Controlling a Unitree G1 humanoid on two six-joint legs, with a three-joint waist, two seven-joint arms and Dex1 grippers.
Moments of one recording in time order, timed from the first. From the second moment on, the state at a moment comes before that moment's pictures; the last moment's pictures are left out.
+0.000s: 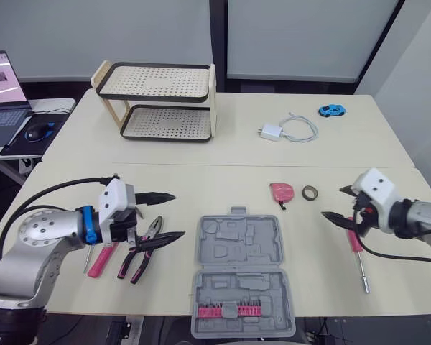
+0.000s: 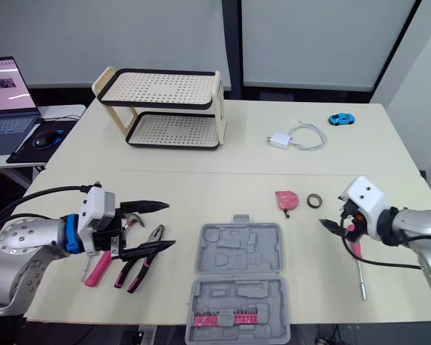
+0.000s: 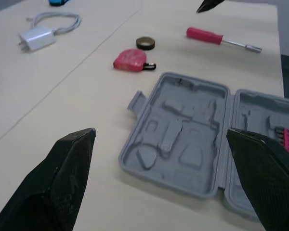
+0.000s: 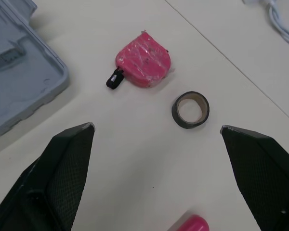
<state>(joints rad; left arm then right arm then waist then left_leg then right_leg) -0.09 0.83 0.17 -0.32 -0.53 0.35 -1.17 -0.17 -0.91 -0.06 -0.31 0.26 0.71 0.80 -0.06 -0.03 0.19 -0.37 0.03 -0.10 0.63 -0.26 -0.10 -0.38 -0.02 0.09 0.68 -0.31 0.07</state>
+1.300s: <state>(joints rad) -0.18 0.76 0.03 -0.36 -0.54 0.36 -1.19 -0.54 -0.58 0.17 0.39 -0.01 0.52 0.65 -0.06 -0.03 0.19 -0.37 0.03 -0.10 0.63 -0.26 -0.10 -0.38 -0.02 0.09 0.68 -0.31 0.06</state>
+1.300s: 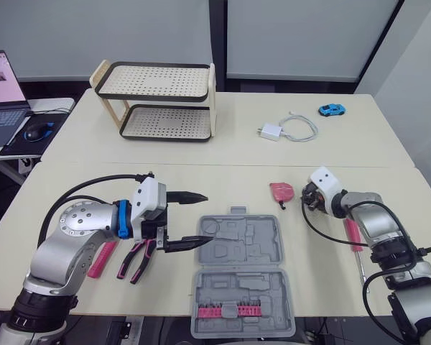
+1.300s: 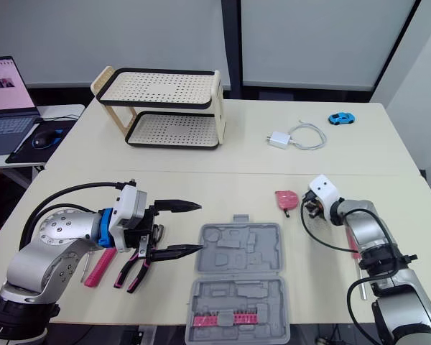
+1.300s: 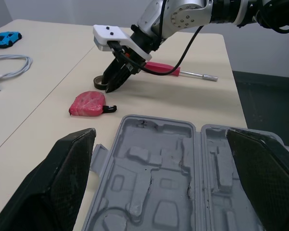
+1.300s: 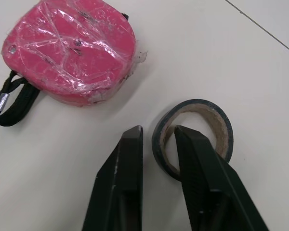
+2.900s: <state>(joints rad) 0.13 0.96 0.24 -0.22 -0.46 0.17 -1.34 -0.58 -0.20 0.54 -0.13 0.26 0.94 0.62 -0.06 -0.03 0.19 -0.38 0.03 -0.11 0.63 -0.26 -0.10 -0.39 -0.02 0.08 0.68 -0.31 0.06</state>
